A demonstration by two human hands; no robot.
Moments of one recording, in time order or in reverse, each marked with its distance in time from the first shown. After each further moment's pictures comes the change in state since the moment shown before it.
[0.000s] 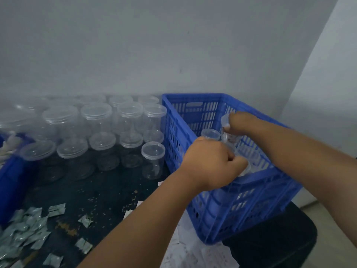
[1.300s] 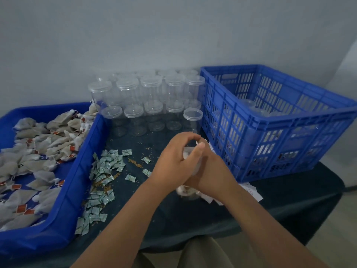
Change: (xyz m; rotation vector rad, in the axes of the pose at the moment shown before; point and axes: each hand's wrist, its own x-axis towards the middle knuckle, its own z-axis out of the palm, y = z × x) left_hand -0.221 -0.020 -0.057 -0.179 0.262 -0.338; right_hand -0.324 -0.246 0.086 1.088 0.485 -0.490
